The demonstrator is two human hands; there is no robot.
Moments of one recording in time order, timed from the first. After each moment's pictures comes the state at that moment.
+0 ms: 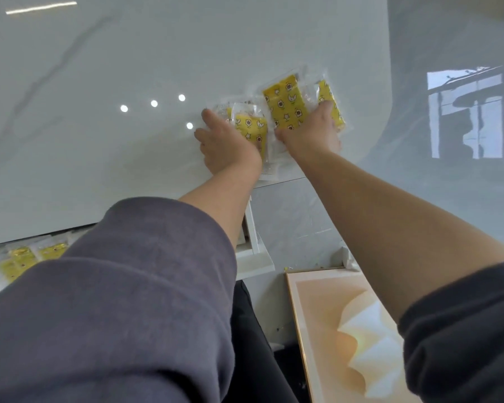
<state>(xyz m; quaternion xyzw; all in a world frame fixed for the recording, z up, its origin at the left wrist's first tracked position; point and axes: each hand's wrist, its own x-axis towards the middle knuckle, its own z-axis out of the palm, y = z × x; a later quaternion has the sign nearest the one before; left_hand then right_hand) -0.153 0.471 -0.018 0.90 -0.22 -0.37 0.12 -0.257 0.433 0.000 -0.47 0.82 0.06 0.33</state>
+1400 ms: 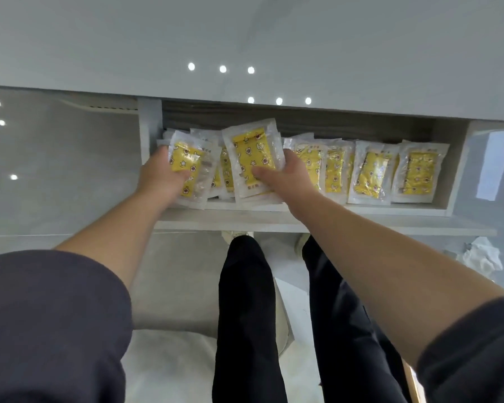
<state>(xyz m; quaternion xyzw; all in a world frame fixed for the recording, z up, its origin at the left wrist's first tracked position) 0.273 0.842 -0.101 0.87 -0.20 -0.44 0.06 0.074 0.757 -0.096 -0.40 0.65 0.02 0.64</state>
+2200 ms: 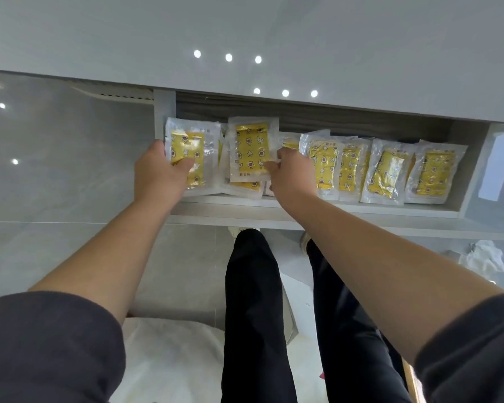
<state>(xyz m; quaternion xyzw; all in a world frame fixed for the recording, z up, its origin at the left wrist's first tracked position) 0.284 0.858 -0.088 0.90 -0.19 -0.38 0.12 0.102 0.767 -0.109 -0.64 0.63 0.16 0.40</state>
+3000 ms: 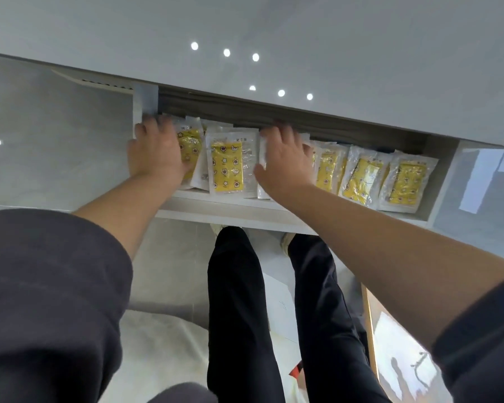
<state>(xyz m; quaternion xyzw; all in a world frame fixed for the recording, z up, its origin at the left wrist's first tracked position) 0.265 0.825 -0.107 0.86 -0.41 -0.26 -0.18 0.081 0.735 -0.086 -0.81 0.48 0.21 0.28</state>
